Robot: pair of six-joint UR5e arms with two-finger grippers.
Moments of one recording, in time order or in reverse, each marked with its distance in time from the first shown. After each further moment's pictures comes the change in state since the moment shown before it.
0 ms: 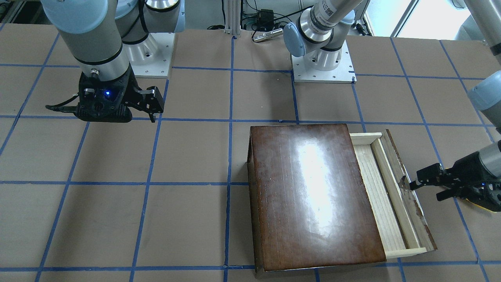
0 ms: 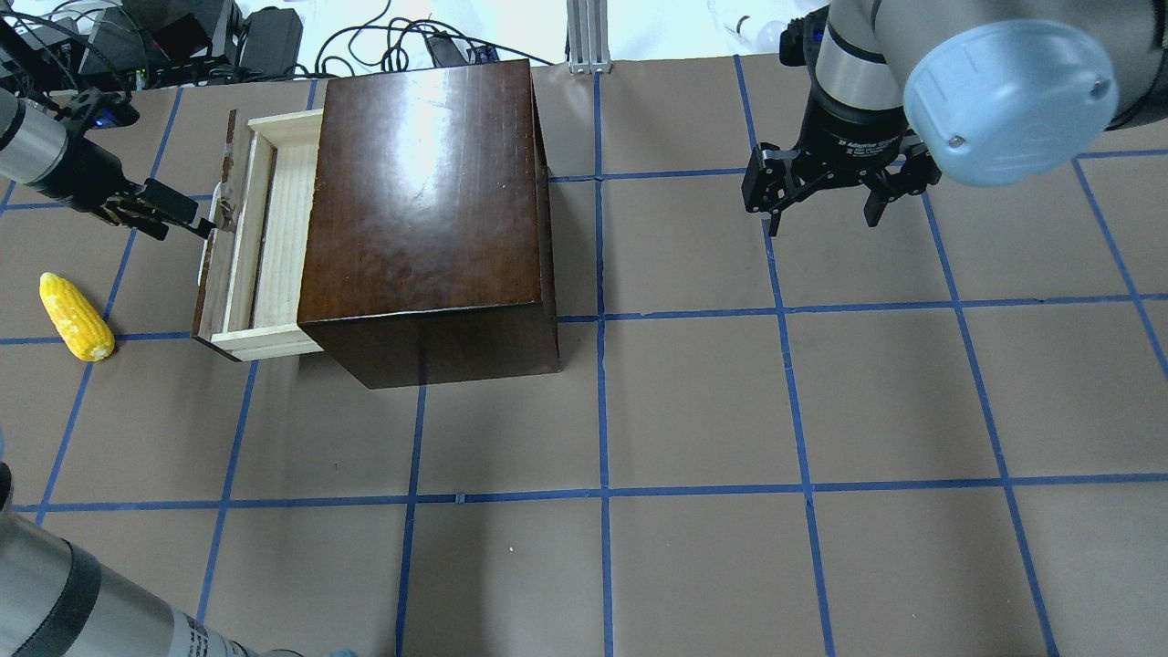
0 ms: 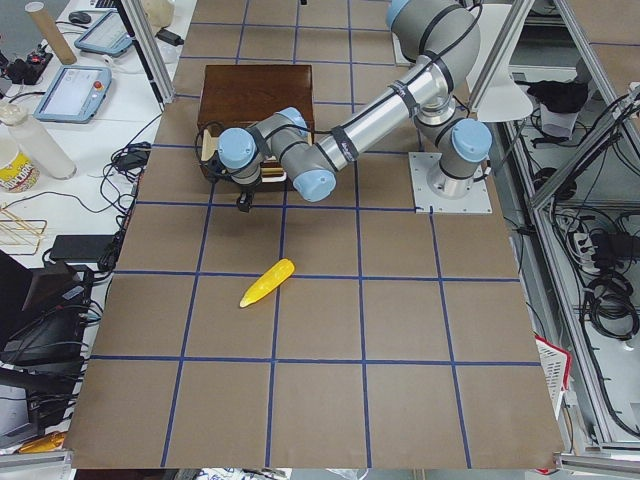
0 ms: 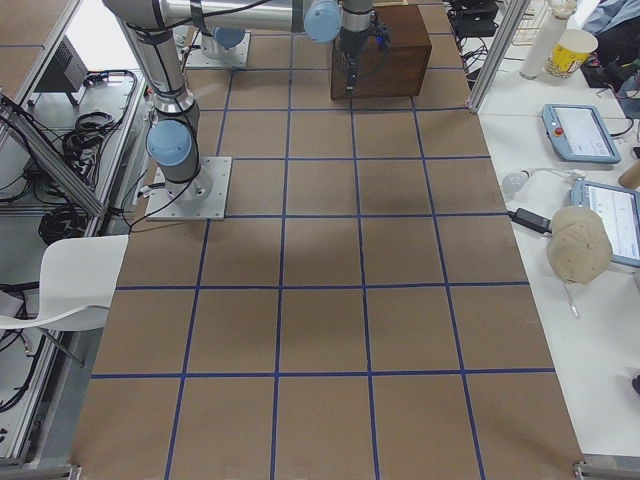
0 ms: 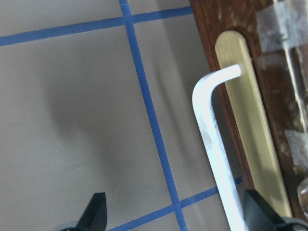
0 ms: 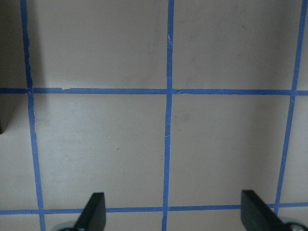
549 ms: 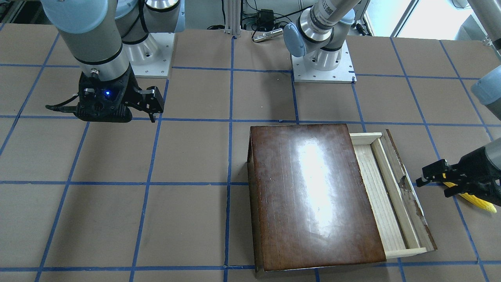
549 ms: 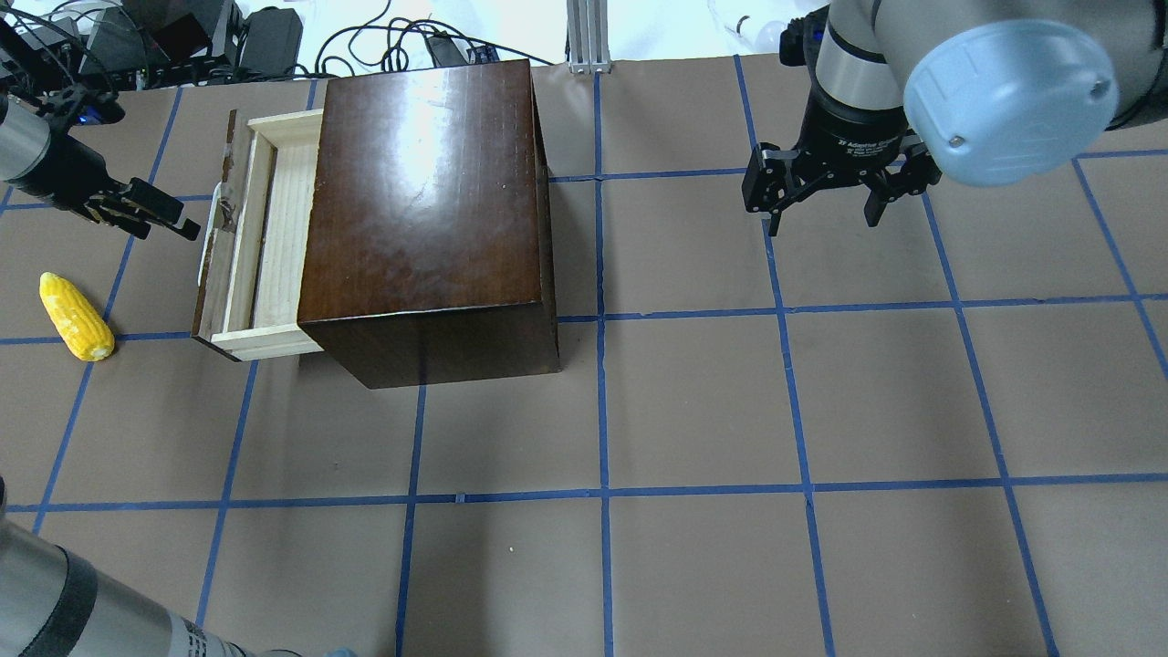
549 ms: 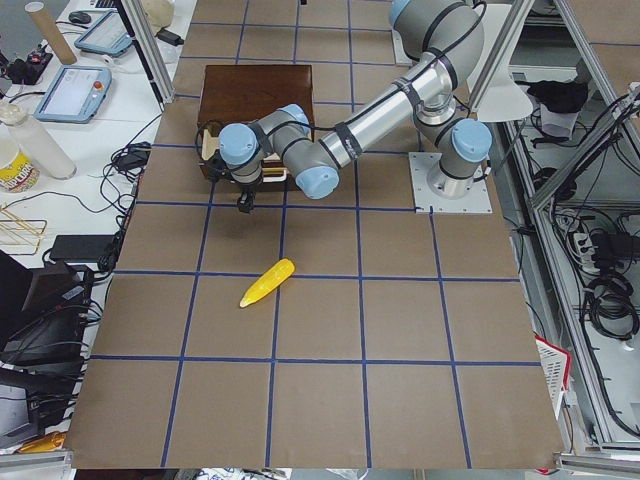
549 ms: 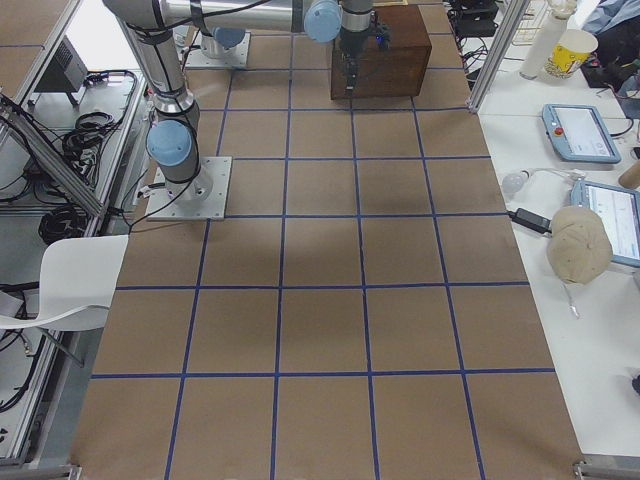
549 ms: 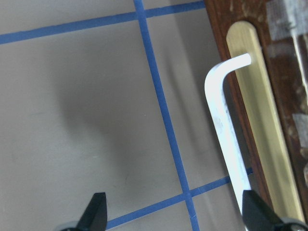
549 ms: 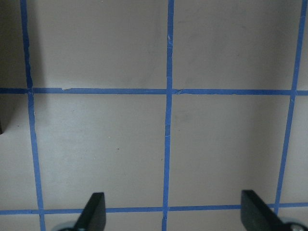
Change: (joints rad) left arm 0.009 0.029 0.007 0.000 0.058 -0.008; right arm 0.000 0.000 0.000 0.000 0.000 0.000
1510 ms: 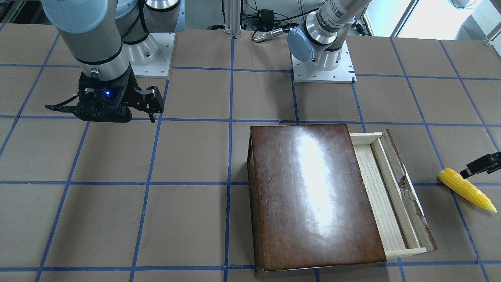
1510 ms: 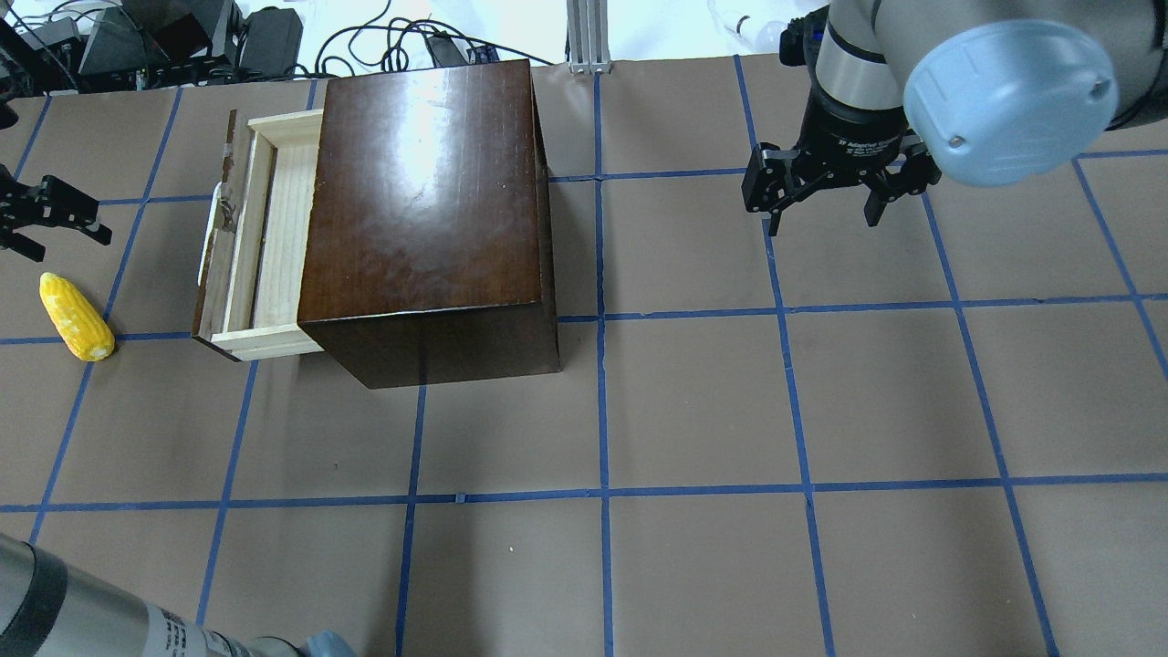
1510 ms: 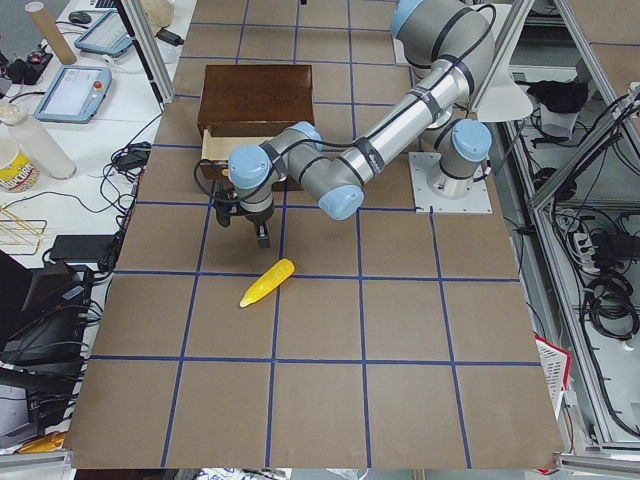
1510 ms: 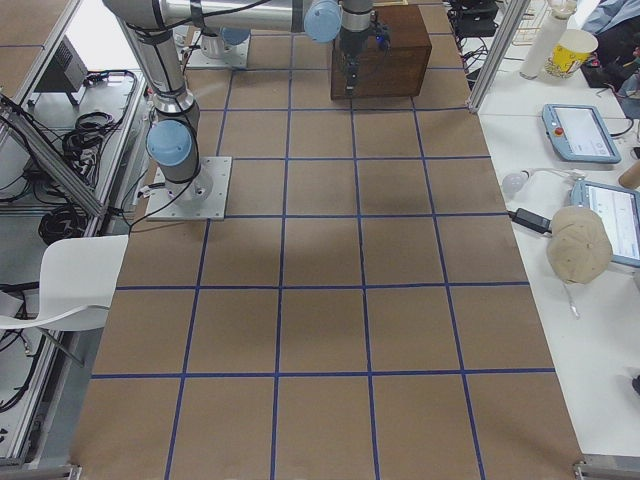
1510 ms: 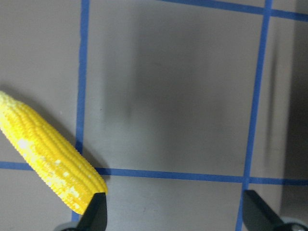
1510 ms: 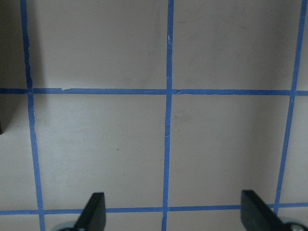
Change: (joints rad) left arm 0.166 -0.009 0.022 0.038 0.113 -0.306; right arm 0.000 0.000 0.000 -0.001 -0.001 0.000
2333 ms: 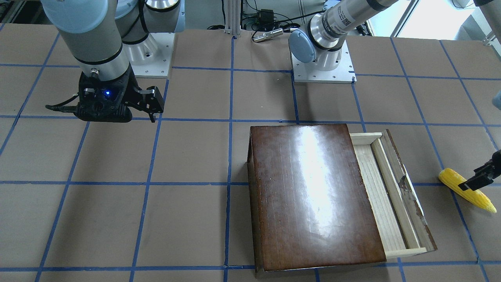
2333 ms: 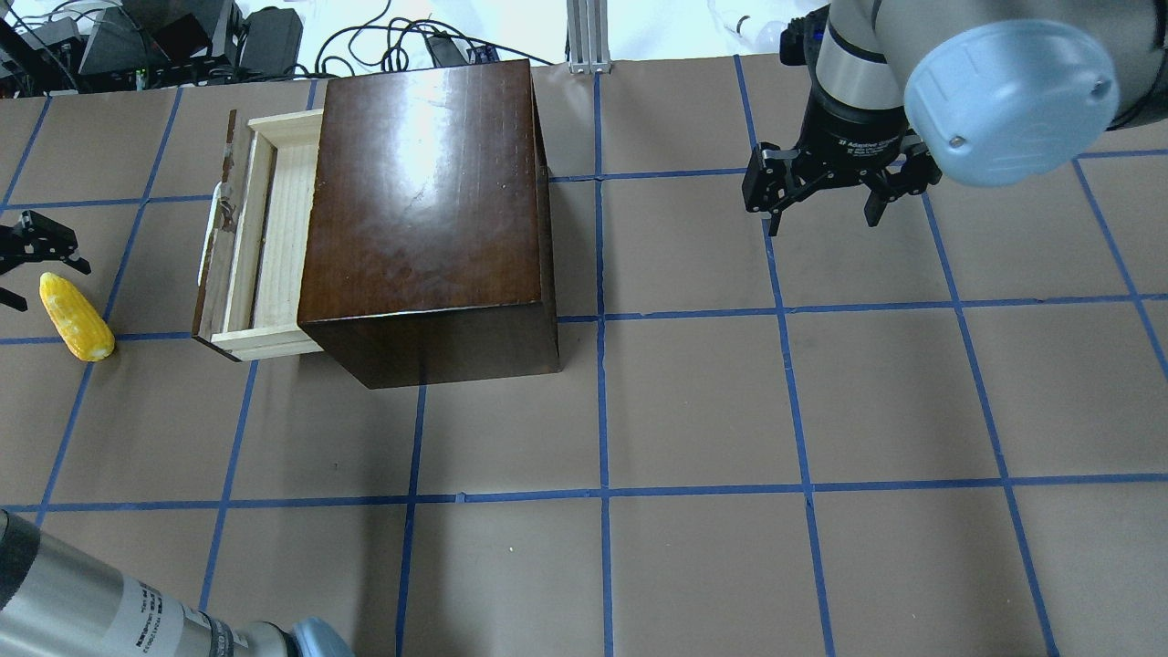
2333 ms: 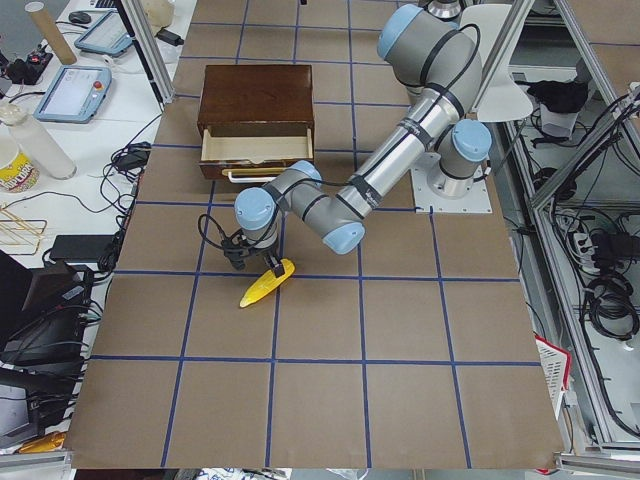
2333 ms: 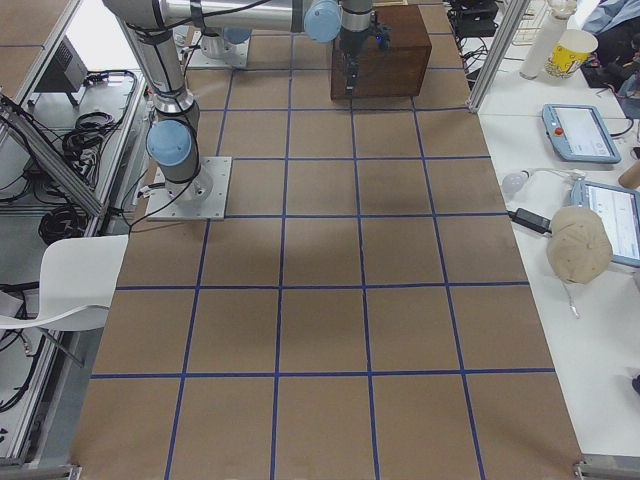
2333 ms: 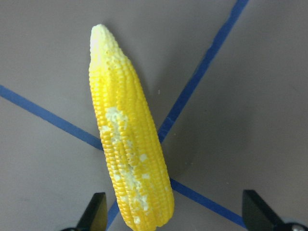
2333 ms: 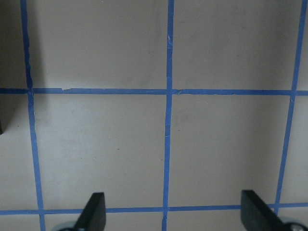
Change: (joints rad) left arm 0.029 -0.123 -0.020 0.126 0.069 -0.322; right arm 0.000 0.000 0.000 0.000 0.001 0.000
